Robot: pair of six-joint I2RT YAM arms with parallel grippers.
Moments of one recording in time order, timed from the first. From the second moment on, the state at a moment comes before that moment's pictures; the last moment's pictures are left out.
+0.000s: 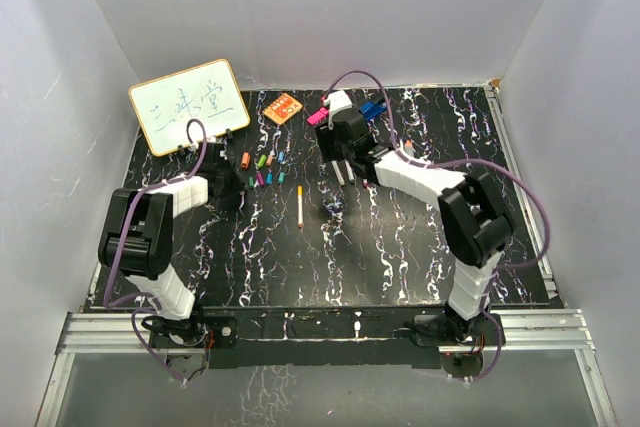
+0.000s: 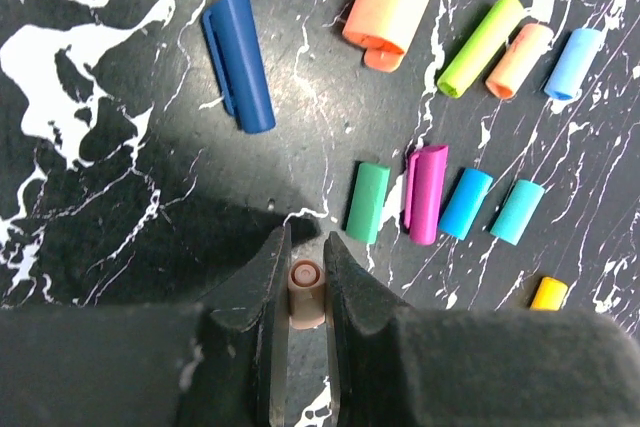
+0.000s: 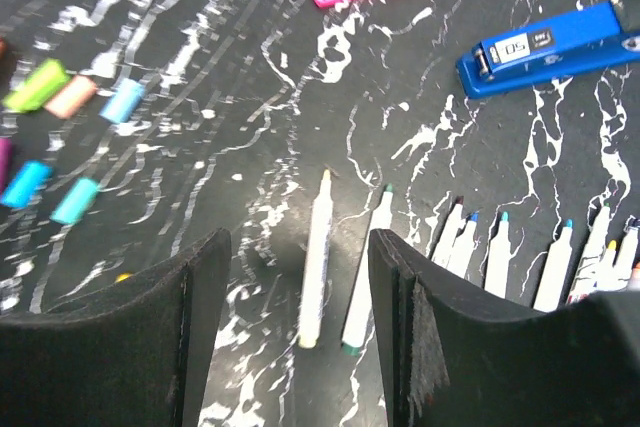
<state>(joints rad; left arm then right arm) -0.15 1.68 0.84 -0.05 0.01 -0.60 0.59 1.88 1.34 0.00 0.21 0.06</state>
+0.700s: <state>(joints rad) -0.15 1.75 0.91 -0.03 0.01 -0.58 0.79 1.74 1.13 -0.01 0.11 0.24</state>
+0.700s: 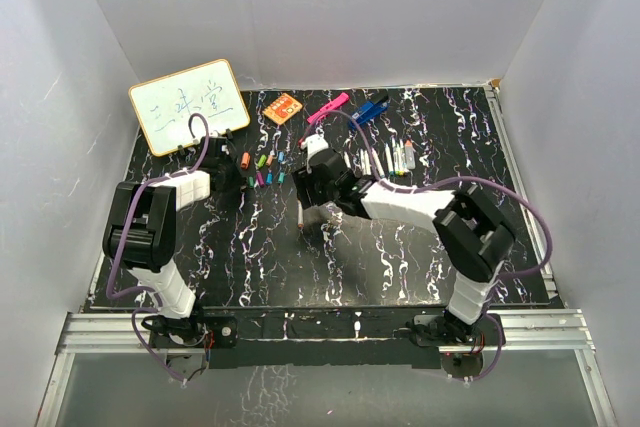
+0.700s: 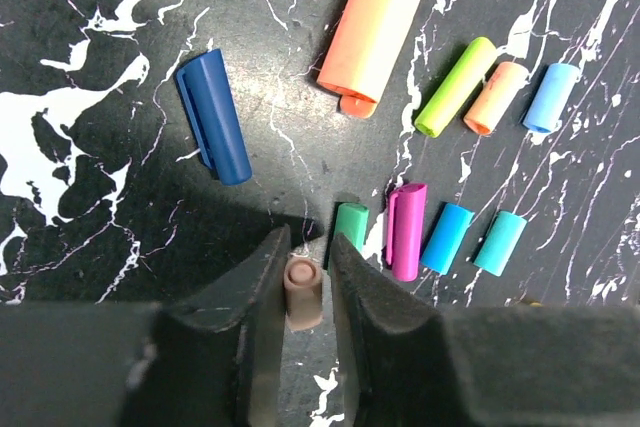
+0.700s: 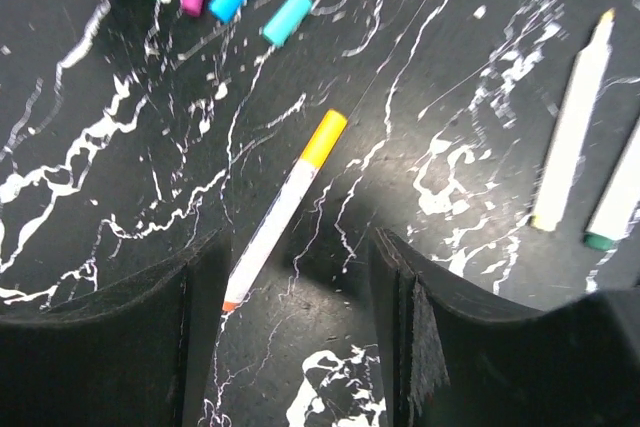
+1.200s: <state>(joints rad) -0.15 1.70 0.92 -0.11 -0.02 -0.58 0.85 1.91 1.19 -0.04 0.13 0.30</state>
